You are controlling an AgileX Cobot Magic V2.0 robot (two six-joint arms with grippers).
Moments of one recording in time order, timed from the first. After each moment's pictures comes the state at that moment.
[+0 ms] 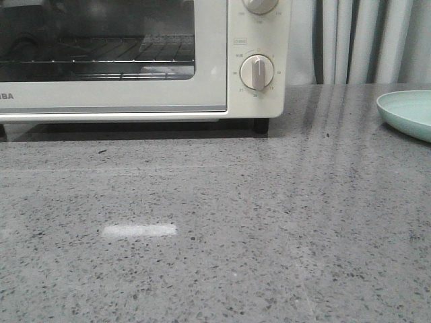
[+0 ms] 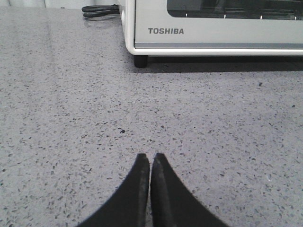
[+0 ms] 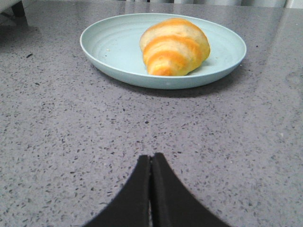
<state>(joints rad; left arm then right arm) -0.08 0.00 0.00 -0.19 0.34 0.22 0.00 -0.01 0.01 -0.22 0.34 0.16</state>
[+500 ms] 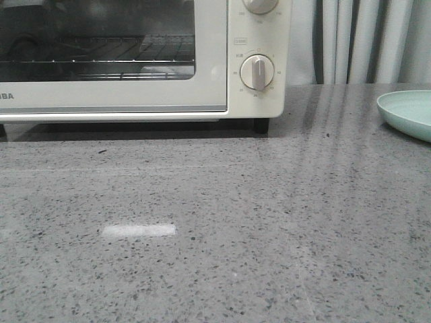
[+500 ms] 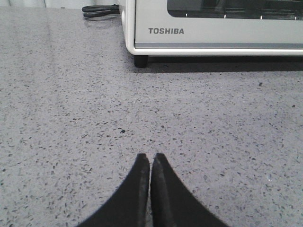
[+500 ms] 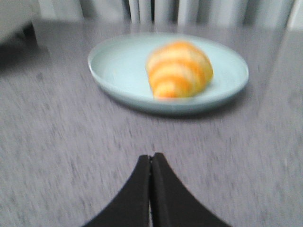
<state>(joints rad) -0.08 0.00 0.00 -0.19 0.34 0.22 0.00 -0.01 0.01 -0.22 0.22 0.16</state>
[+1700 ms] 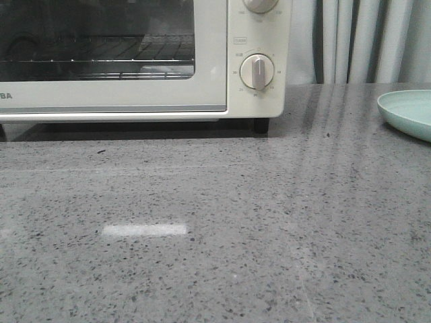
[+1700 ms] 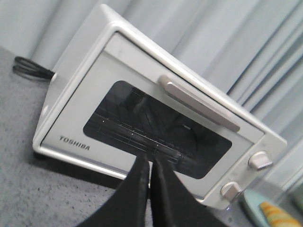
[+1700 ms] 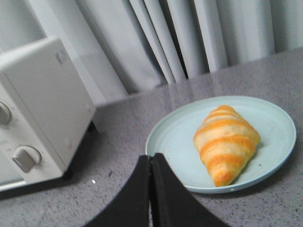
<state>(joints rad) -0.08 0.24 -0.30 -1.11 0.27 0.66 0.00 0.26 -0.29 0.12 0.20 0.17</state>
